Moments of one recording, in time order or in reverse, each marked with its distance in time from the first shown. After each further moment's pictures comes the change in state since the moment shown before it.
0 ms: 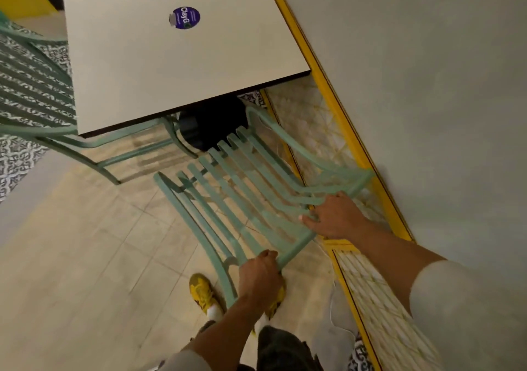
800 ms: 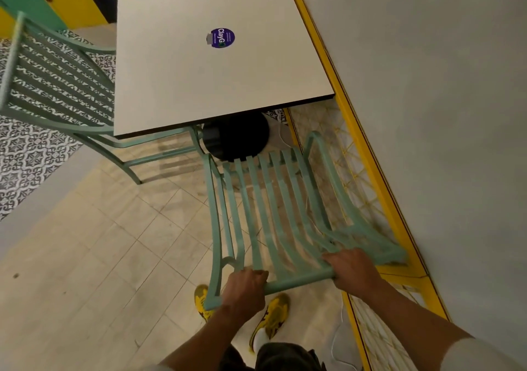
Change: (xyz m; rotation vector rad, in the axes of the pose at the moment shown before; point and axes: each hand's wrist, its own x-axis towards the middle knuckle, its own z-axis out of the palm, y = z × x) left_hand 0.002 -0.054 0.006 0.161 -0.007 0.107; right_hand -0.047 -0.021 0.032 0.047 -0.007 -0.056
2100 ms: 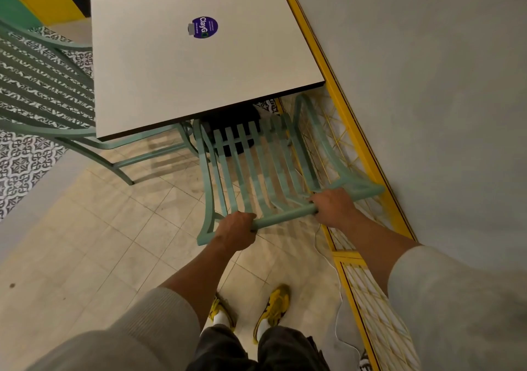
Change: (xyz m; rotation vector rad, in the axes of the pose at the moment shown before) left_hand 0.101 -0.038 -0.090 -0.110 -0.008 -0.043; right_hand 0.087 0.017 -0.087 0.007 0.021 0.156
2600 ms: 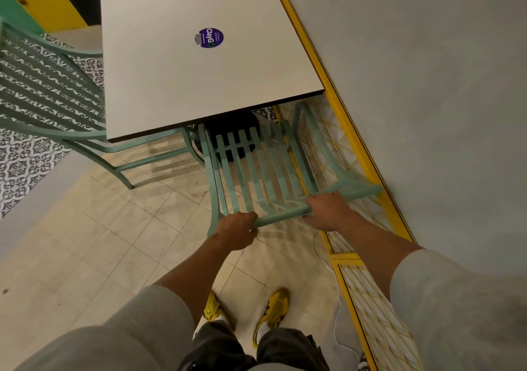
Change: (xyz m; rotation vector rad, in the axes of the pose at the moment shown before) left_hand -0.029 -0.015 -0.022 0.048 -0.018 0.110; right_hand -0.023 -0.030 -0.017 0.076 -0.040 -0.027
